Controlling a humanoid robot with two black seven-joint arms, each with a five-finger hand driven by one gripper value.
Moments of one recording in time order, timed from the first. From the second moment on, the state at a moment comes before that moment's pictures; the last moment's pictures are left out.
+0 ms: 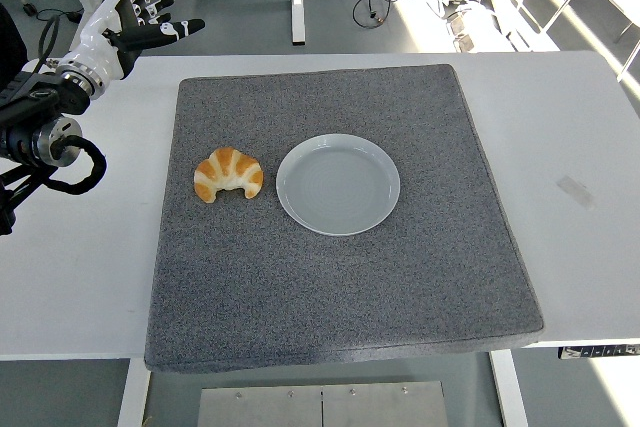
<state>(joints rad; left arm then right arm) -1.08 0.43 -0.24 -0.83 0.09 0.10 -0.34 -0.10 0.00 0.09 0.16 -0.06 0.01 0.35</state>
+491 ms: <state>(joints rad) -1.09 0.47 -0.22 -0.93 0.35 0.12 -0.21 -0.10 0.00 0.09 0.16 -0.06 0.01 0.35</state>
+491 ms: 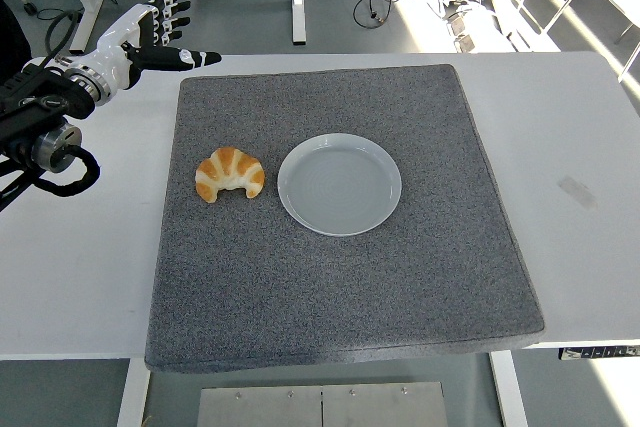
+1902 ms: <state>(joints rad) -1.22 0.61 0.06 -1.32 0.93 0.21 0.21 -0.10 0.00 0.09 0.16 -0.06 0.01 0.35</state>
